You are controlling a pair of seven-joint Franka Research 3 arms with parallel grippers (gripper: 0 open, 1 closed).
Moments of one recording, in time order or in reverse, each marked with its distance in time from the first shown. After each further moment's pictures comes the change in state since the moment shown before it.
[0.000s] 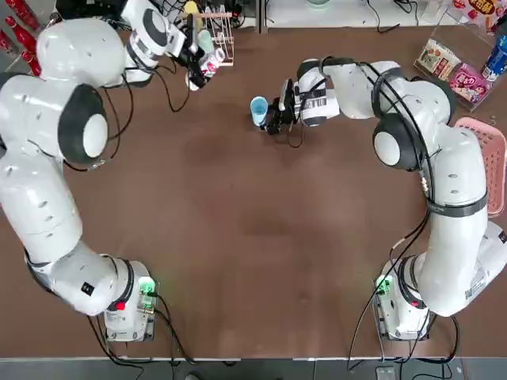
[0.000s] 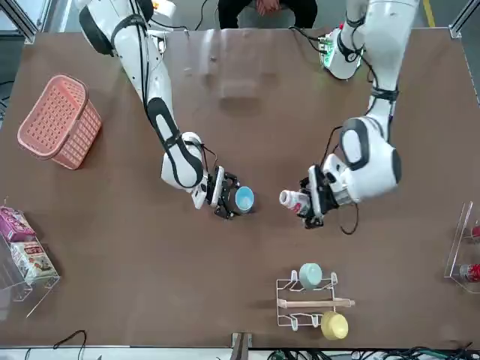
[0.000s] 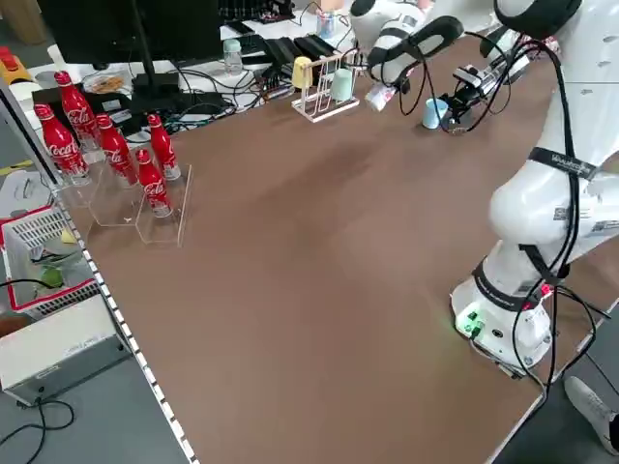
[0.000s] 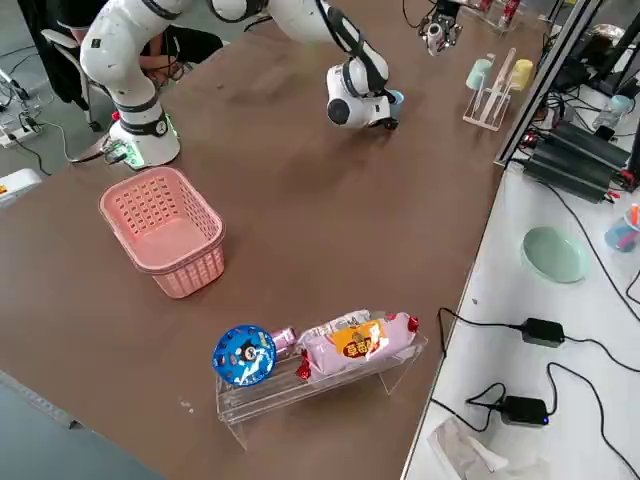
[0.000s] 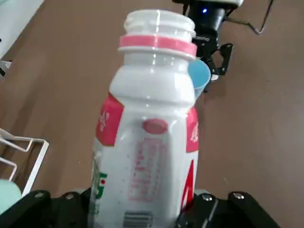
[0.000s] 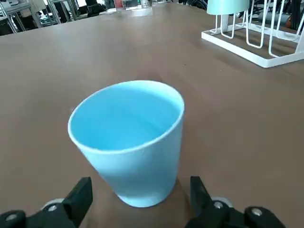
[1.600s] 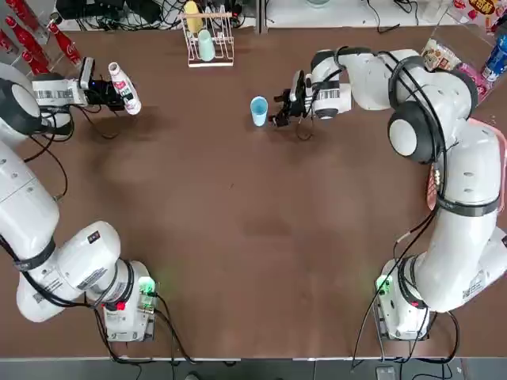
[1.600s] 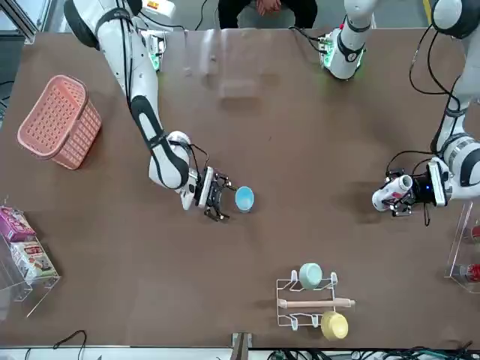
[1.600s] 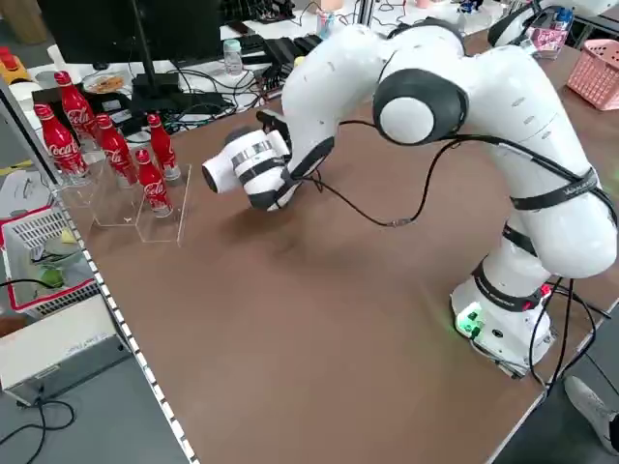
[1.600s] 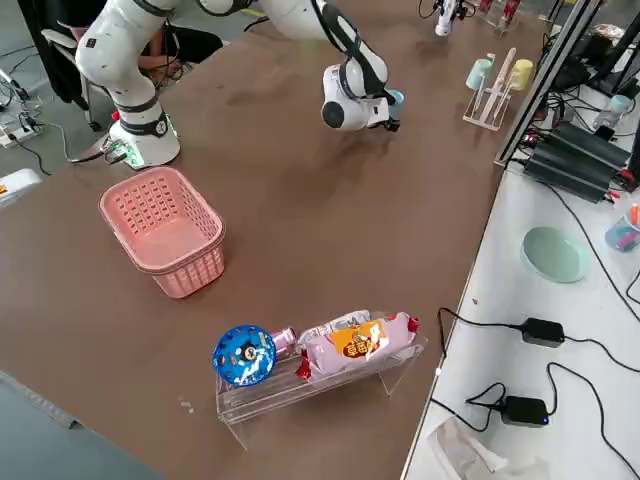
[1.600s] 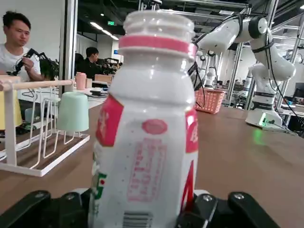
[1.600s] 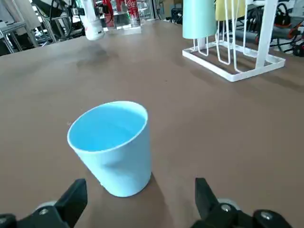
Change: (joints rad) left arm 1.017 0.405 -0.309 0.191 -0.122 -0.739 0.514; right arm -0.120 -0.105 0.036 -0.109 -0.001 -0.050 -0.014
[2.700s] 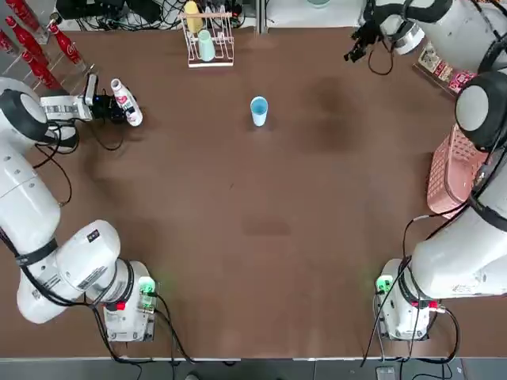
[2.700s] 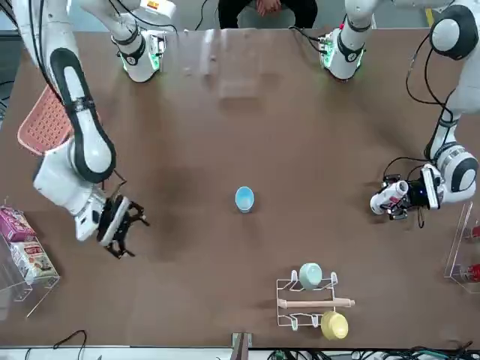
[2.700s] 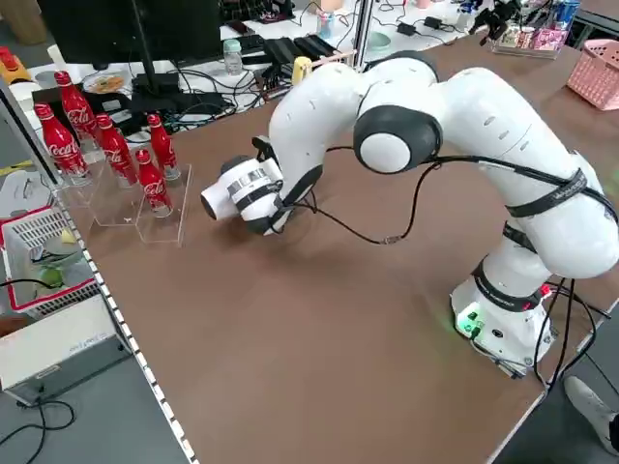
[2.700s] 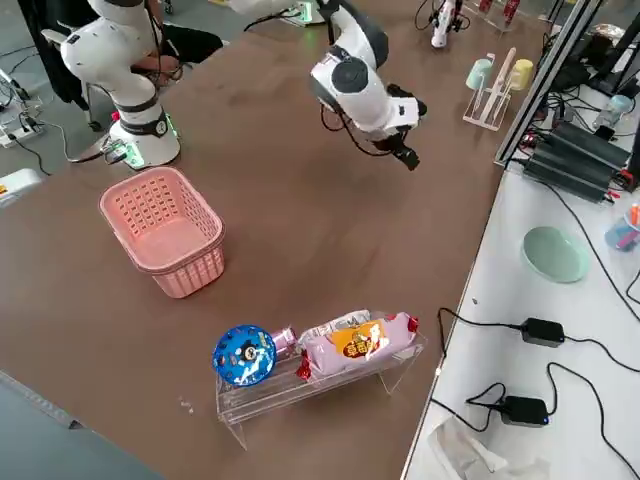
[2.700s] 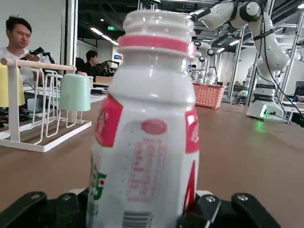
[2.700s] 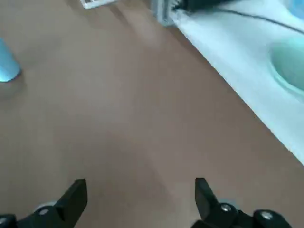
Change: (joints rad) left arm 0.029 0.133 -0.005 0.076 0.038 -0.002 0.075; right arm -0.460 -0.272 0.018 0.036 -1.289 0.036 1.009
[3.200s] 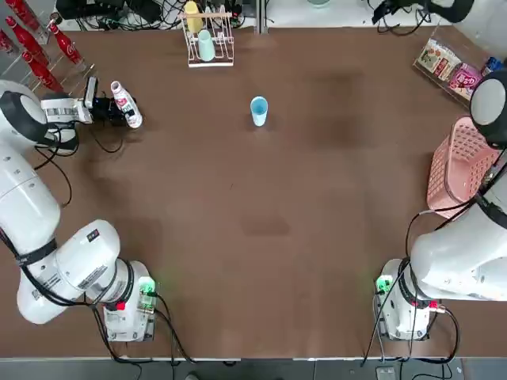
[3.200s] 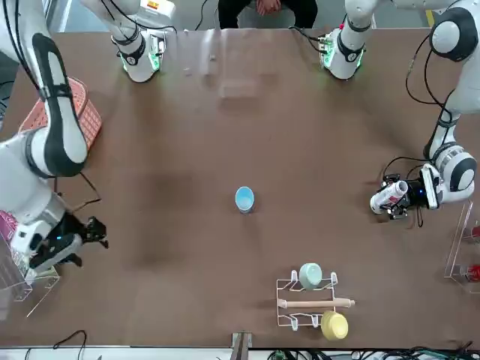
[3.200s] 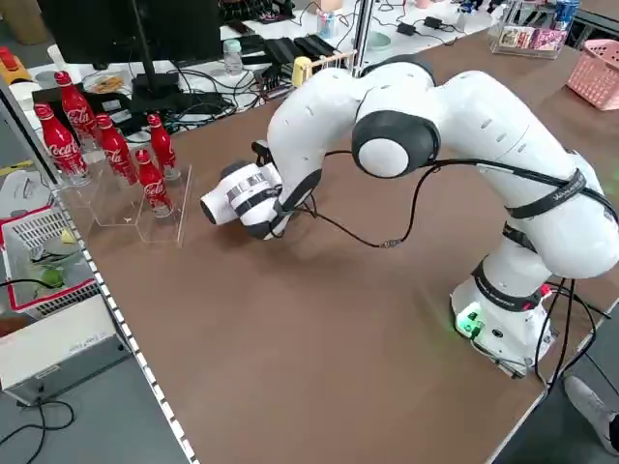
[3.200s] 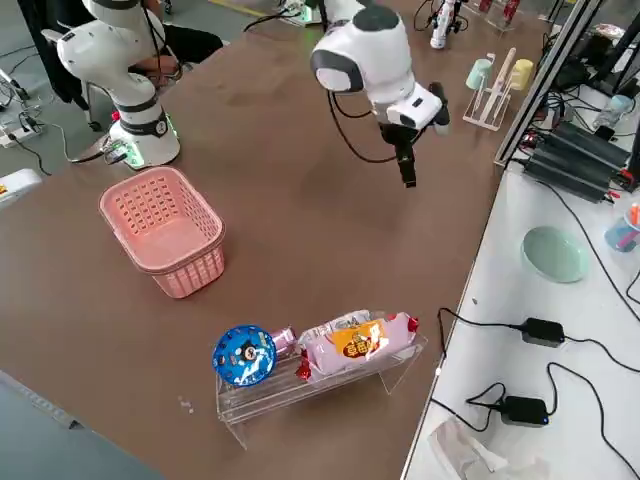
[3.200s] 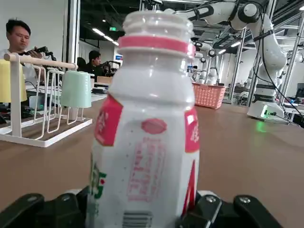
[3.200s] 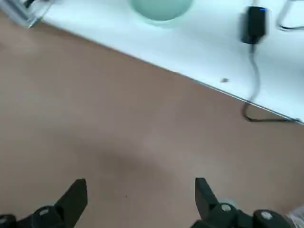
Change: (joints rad) left arm 0.009 0.012 0.000 0.004 0.003 -0.001 0.001; right arm -0.170 -0.005 0.095 0.224 -0.570 -0.185 0.995
